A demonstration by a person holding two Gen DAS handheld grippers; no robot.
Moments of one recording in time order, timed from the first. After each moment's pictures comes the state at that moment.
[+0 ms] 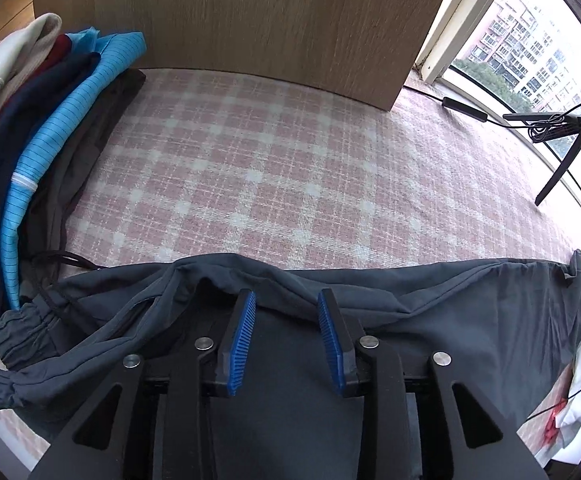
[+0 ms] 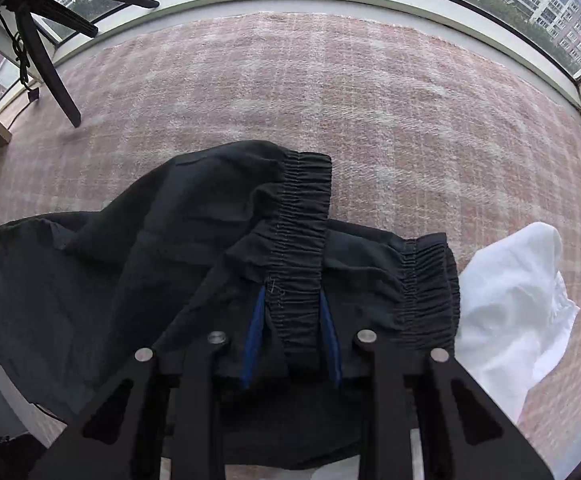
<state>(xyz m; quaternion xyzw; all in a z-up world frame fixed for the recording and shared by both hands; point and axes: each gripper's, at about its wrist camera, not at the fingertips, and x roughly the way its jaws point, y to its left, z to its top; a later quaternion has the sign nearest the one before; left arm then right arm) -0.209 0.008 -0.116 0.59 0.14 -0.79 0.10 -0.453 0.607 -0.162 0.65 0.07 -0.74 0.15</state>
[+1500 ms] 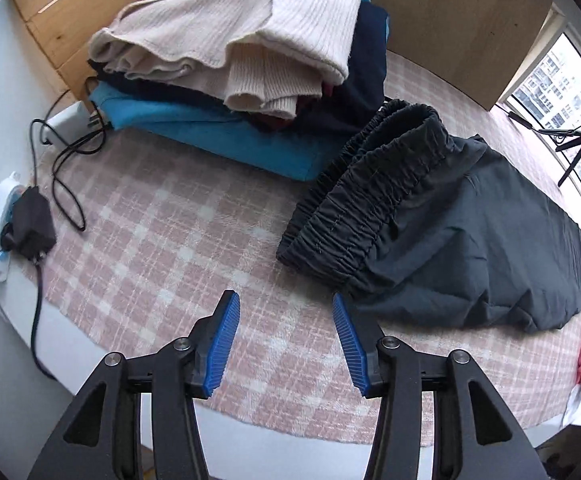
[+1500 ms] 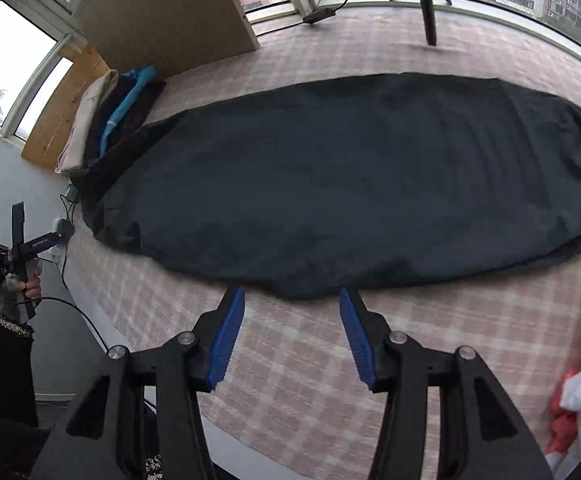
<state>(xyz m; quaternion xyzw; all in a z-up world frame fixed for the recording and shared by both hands) 0.046 -0.161 -0.112 0.57 0.19 -0.79 0.15 -0.150 0.385 -0.106 0.60 0.00 -0.73 0.32</state>
